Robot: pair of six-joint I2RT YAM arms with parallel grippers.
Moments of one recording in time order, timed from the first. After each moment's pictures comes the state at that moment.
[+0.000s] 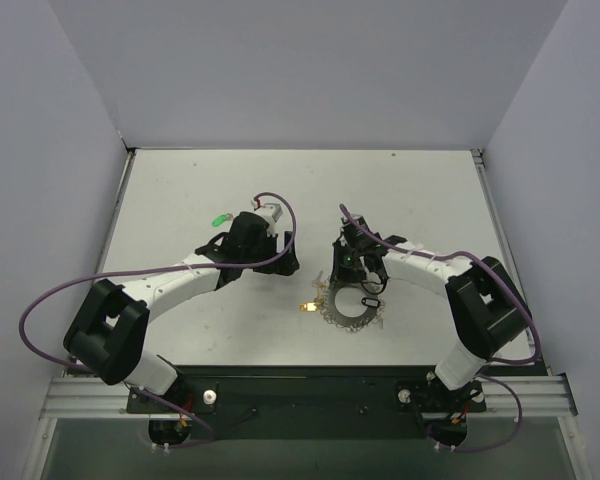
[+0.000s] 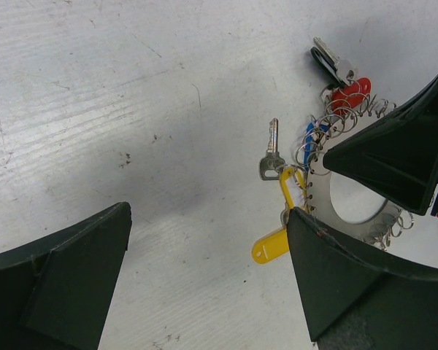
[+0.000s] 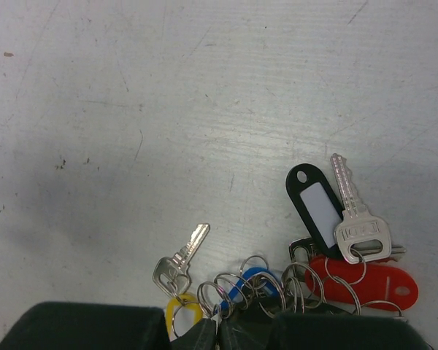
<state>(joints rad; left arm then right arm) -0.62 1.49 0.88 -0.11 0.08 -0.44 0.58 1.64 0.90 -0.29 -0.10 0.52</state>
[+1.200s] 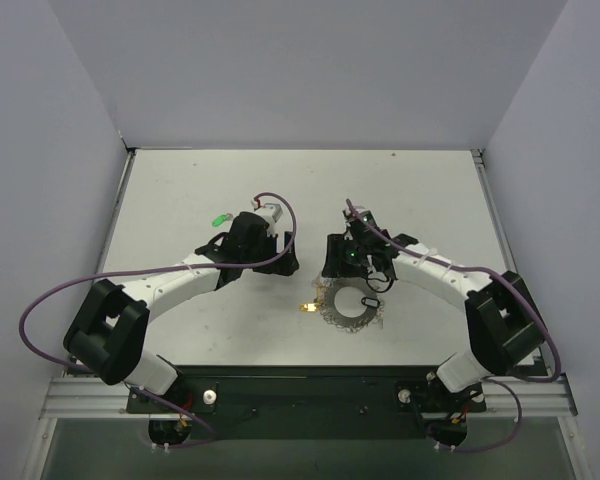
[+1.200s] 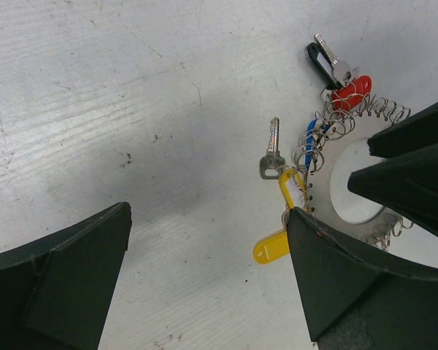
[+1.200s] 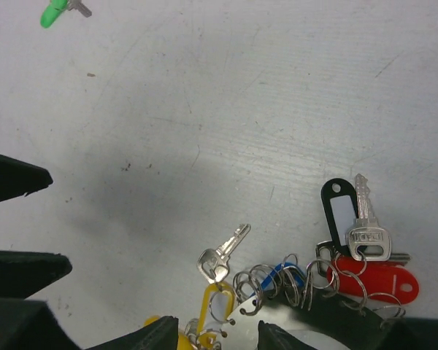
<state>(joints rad) -0.62 1.49 0.88 -0.11 0.08 -0.43 0.58 1.55 0.91 -0.30 -0.14 0.48</state>
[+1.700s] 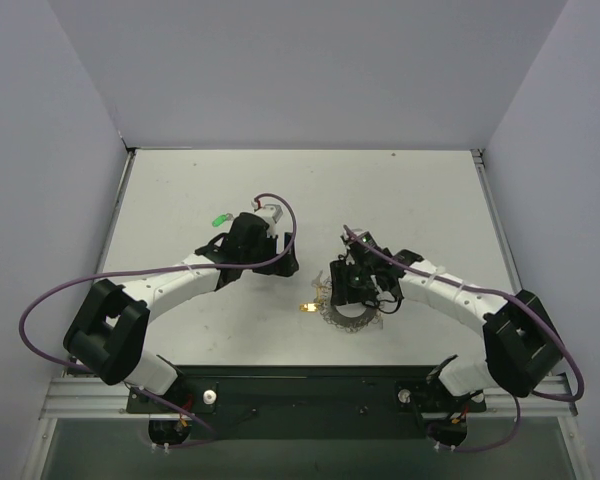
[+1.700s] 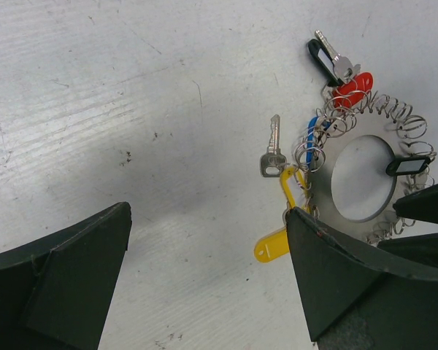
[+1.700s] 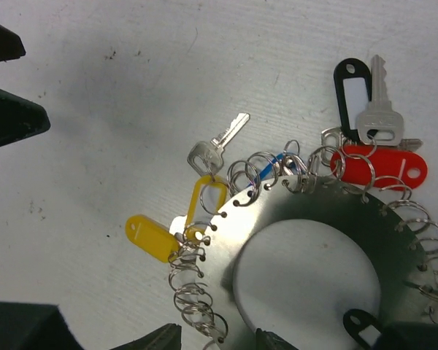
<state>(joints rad) -0.62 1.49 0.88 -0.11 0.08 -0.43 0.66 1.40 0.80 -0.45 -0.12 0.42</state>
